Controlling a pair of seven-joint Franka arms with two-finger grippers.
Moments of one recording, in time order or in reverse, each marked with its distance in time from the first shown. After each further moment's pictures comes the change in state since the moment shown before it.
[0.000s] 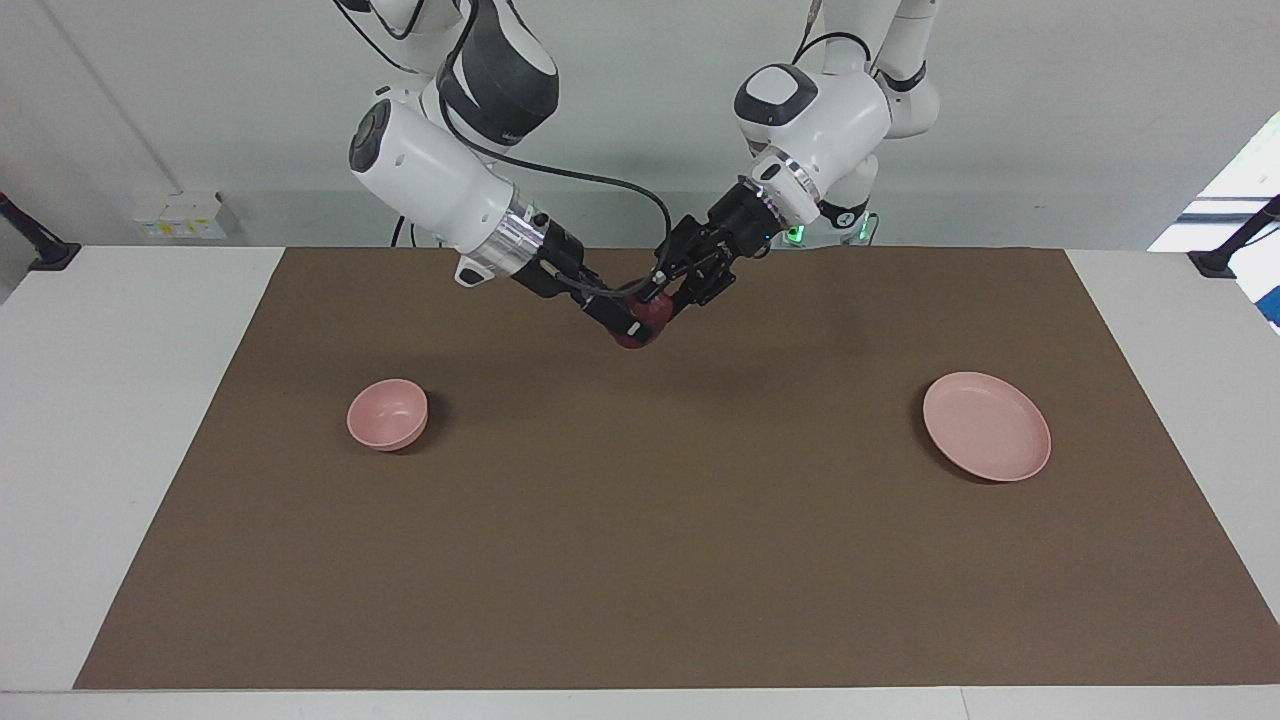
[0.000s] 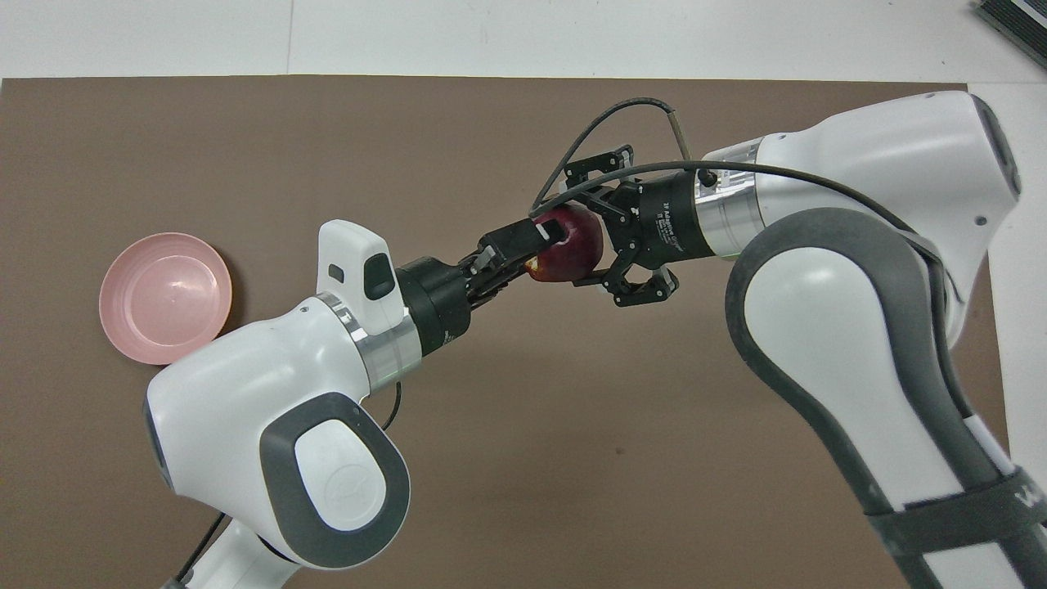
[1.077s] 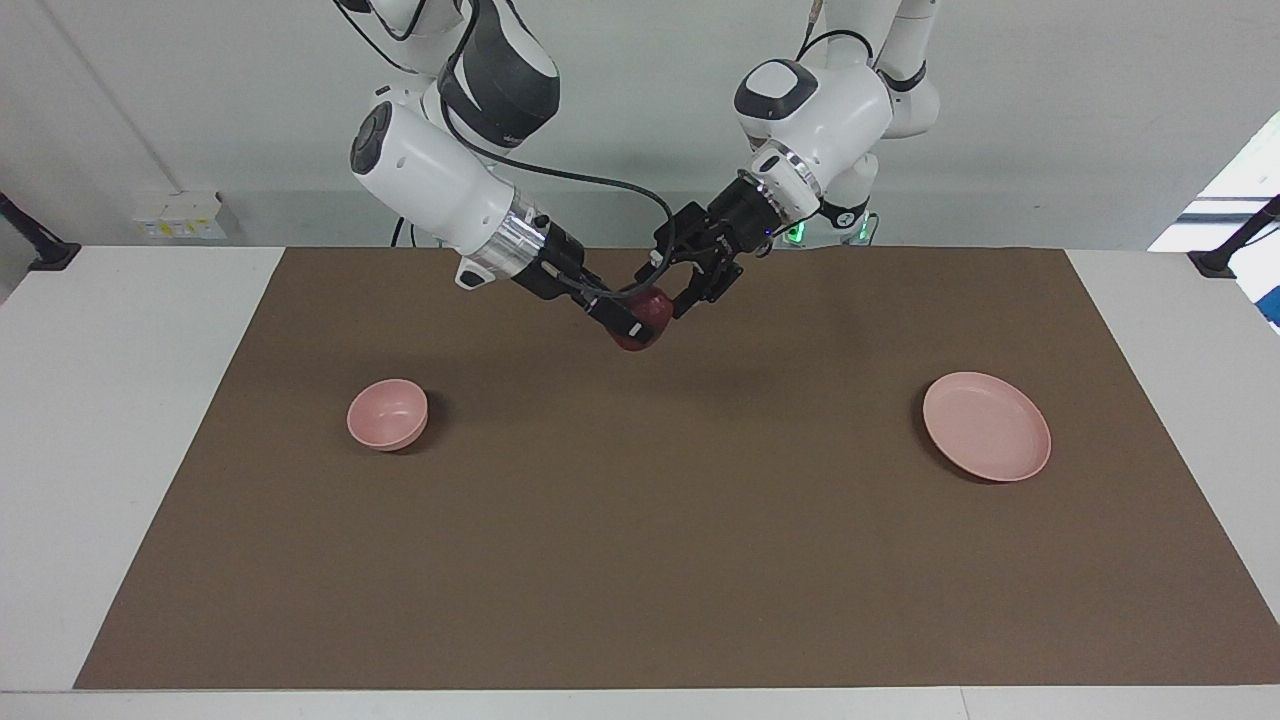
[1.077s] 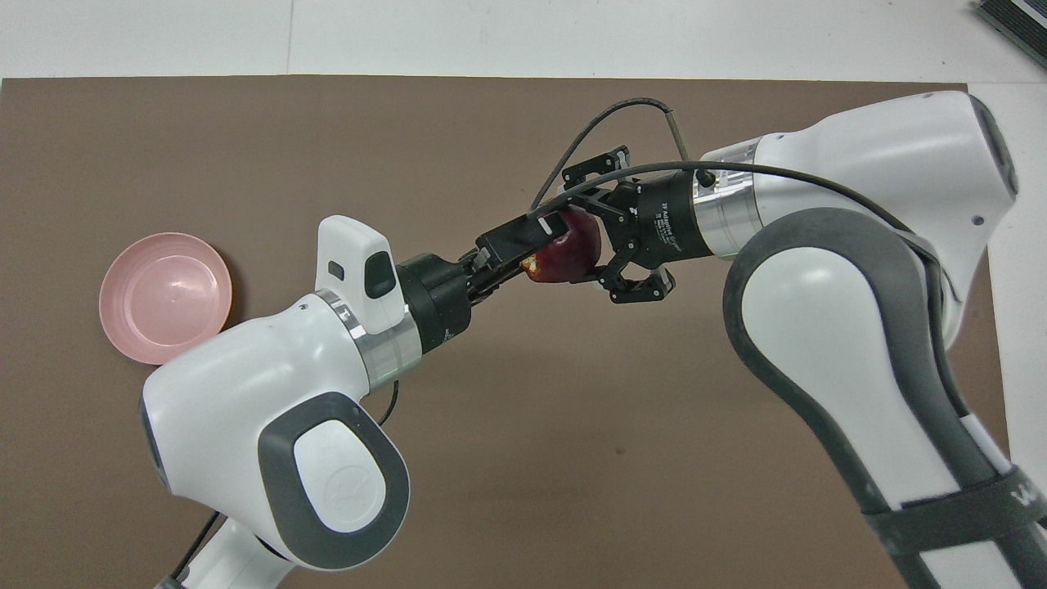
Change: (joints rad) left arm 0.000 0.001 0.001 0.018 0.035 0.000 0.005; right arm 0.000 0.004 -0.004 0.001 0.000 0.000 -0.028
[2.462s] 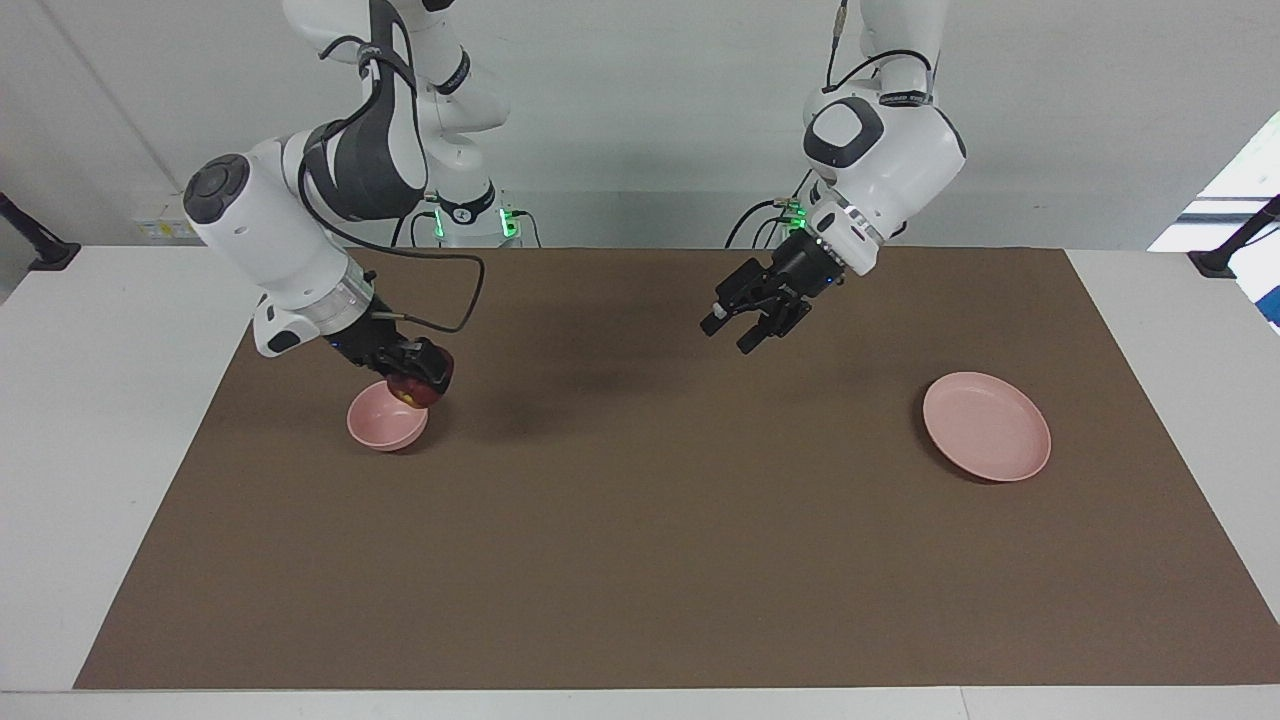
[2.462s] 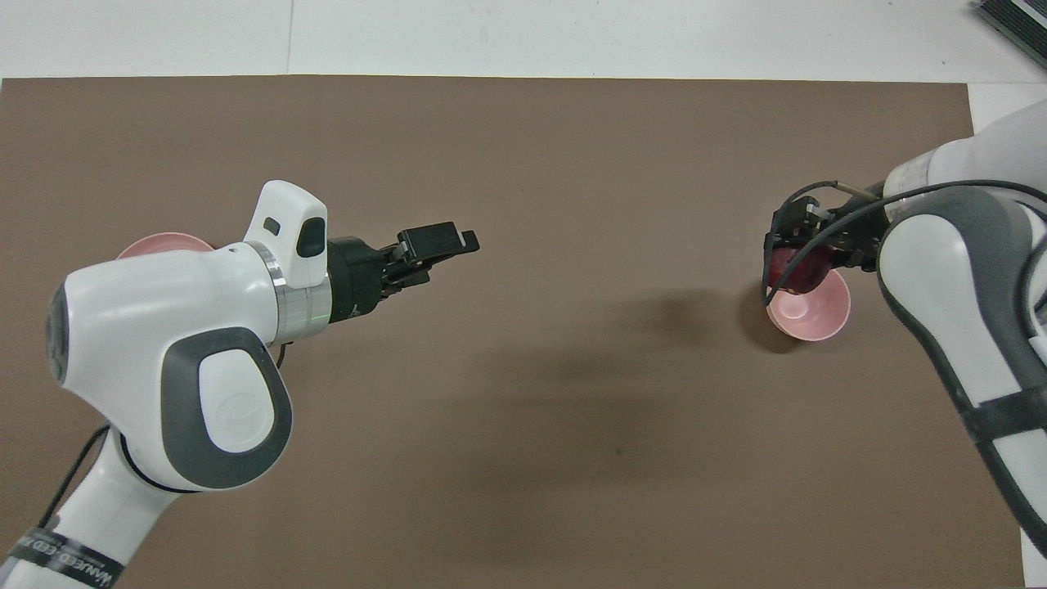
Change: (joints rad) left arm 0.076 -0.010 0.186 -0.063 0.420 -0.434 -0.008; right arm -0.307 0.009 -0.018 -0.124 -0.569 -0.084 -0.888
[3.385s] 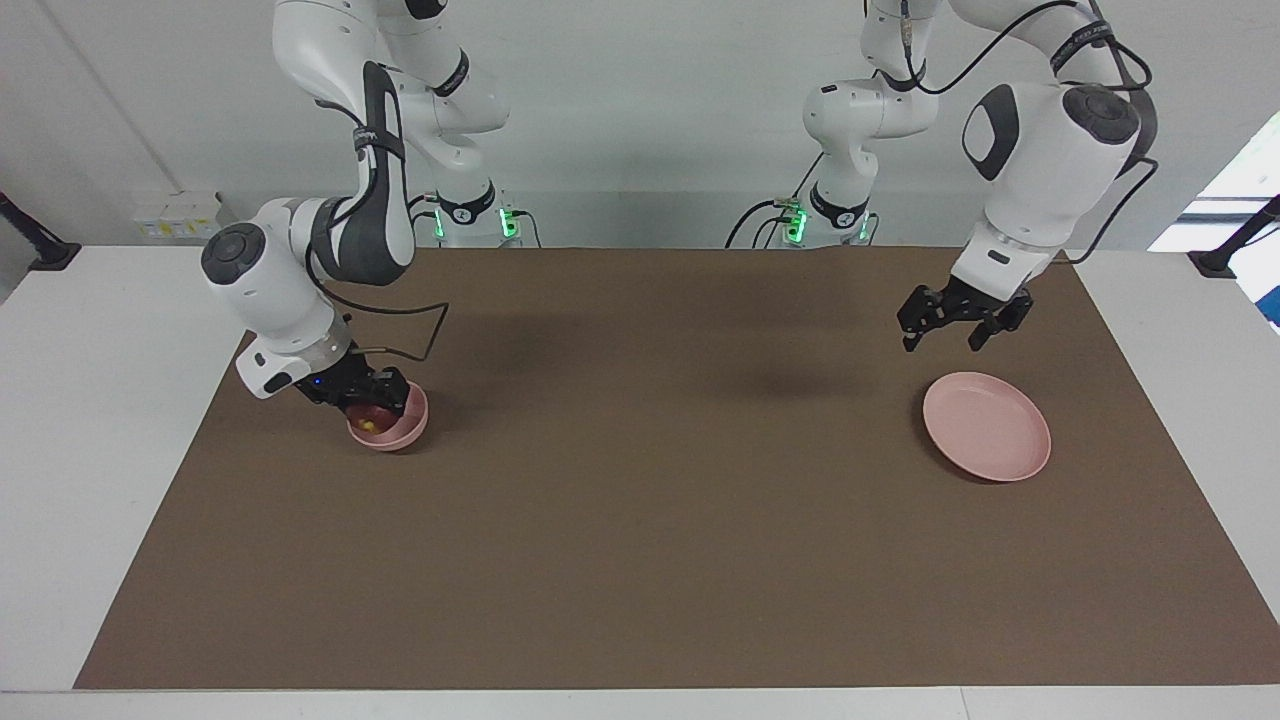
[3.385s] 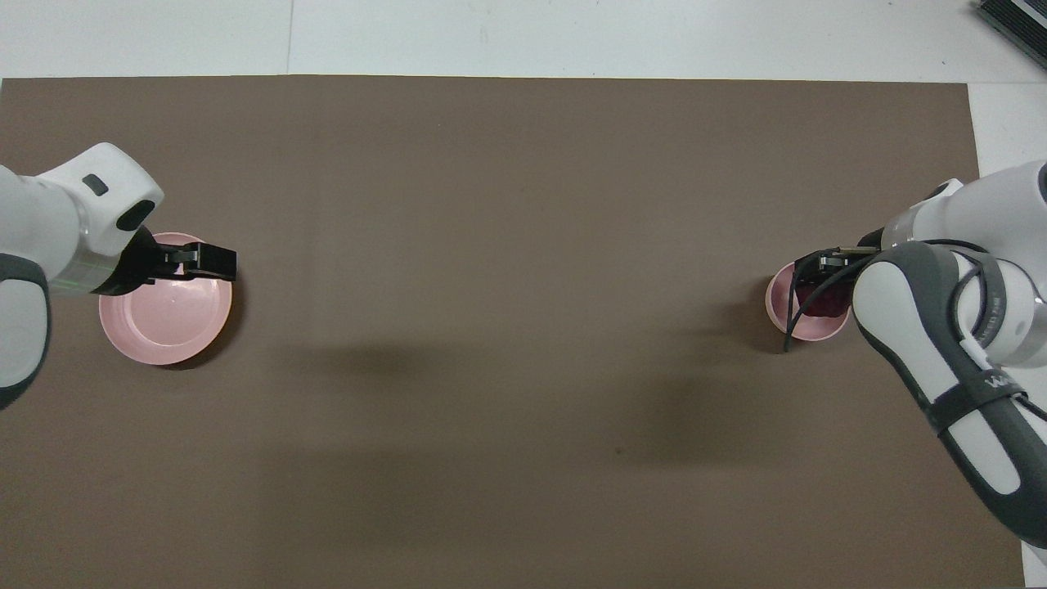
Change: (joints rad) left arm -0.028 0.028 0.347 0.264 0.812 -0.539 0.089; right arm -0.069 0.037 0.000 -0.186 -0.092 0.224 -0.233
